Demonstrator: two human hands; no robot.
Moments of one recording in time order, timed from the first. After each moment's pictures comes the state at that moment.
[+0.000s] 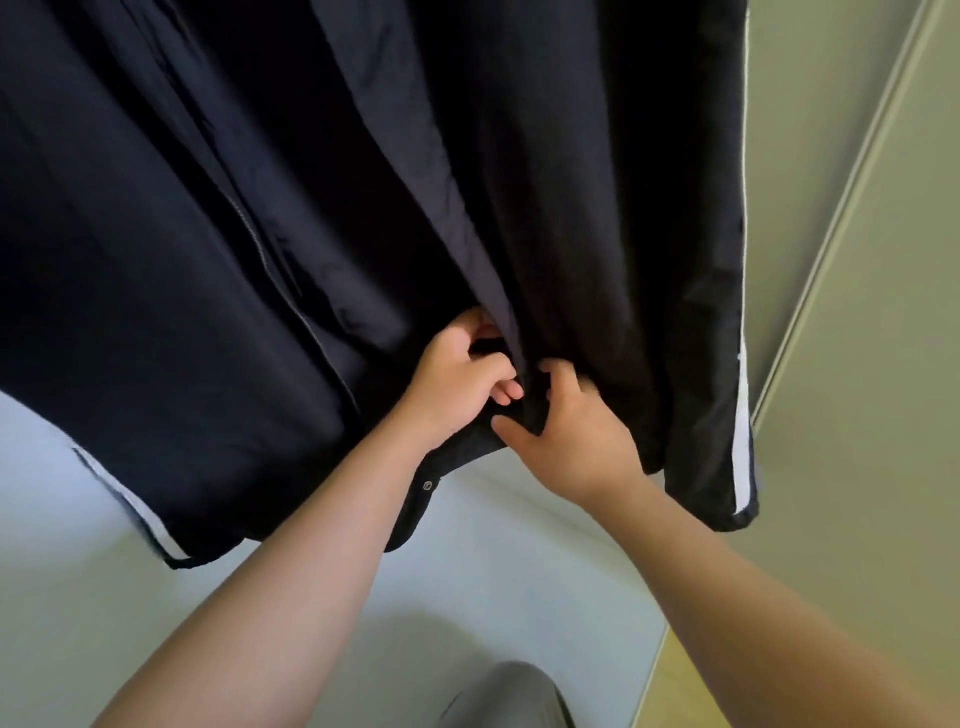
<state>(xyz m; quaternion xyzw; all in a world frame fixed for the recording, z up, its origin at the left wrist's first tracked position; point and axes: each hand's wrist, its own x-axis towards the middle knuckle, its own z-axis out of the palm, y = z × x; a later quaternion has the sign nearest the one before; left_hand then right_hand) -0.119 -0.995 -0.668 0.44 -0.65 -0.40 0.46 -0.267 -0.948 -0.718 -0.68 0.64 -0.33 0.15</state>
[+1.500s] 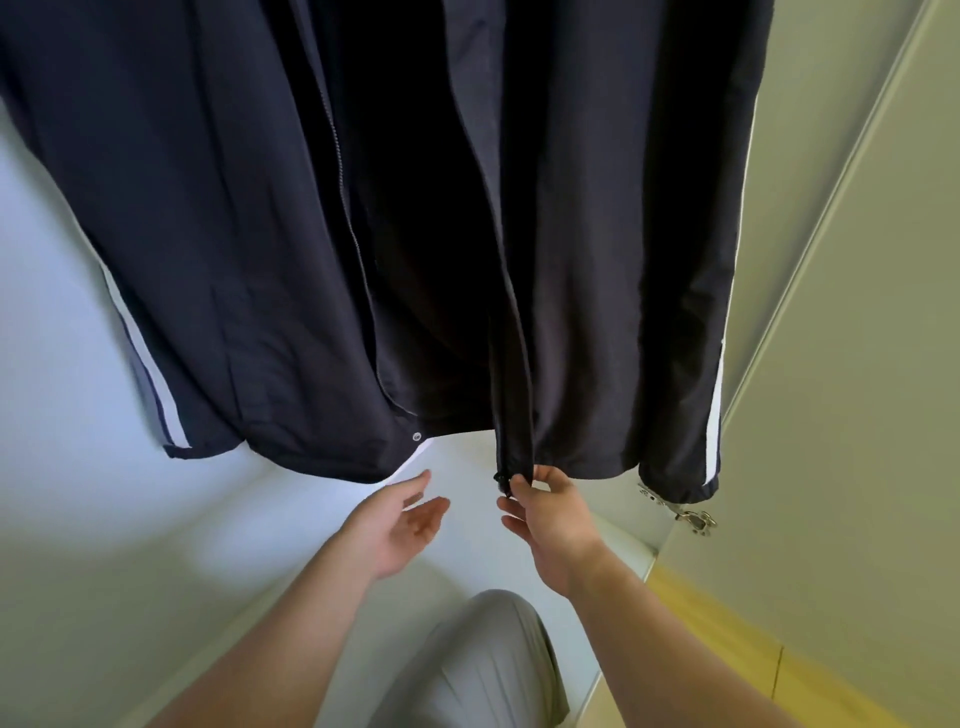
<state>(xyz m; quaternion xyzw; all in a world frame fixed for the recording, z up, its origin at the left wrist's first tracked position) -0.007 -0.850 -0.824 0.55 -0.07 -0.68 0.47 -0.204 -0.839 -0.808 -0.28 0.54 -0.48 0.63</state>
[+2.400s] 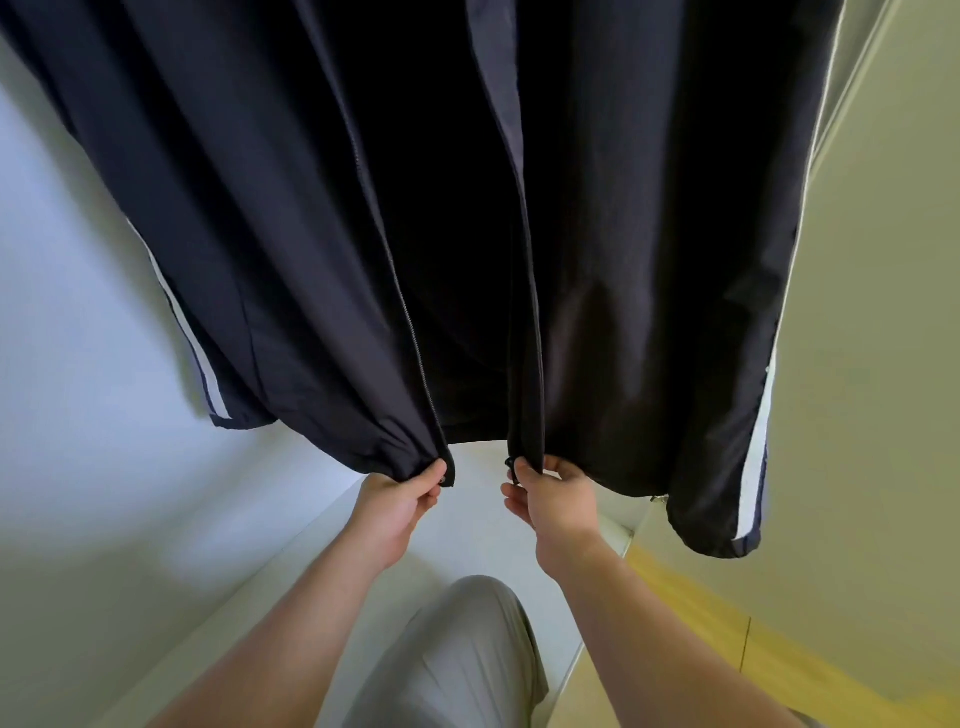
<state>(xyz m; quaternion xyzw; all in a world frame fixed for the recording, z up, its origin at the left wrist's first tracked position) -0.038 -0.853 -0.833 0.55 -0.29 -0.59 0.52 -0.220 -0.839 -0.808 -0.21 0.58 -0.54 0.56</state>
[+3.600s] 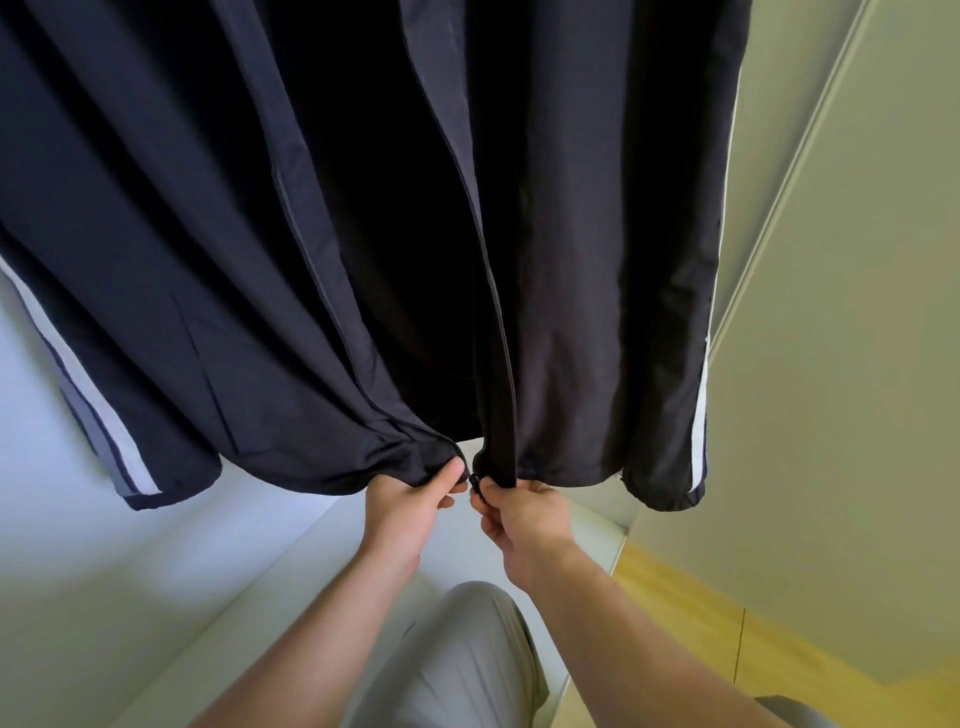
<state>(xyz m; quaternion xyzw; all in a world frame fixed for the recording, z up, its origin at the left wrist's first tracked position) -0.067 -0.843 -0.817 0.58 -0.38 -0.48 0.54 -0.198 -0.829 -0.801 -0.15 0.55 -0.51 0.65</state>
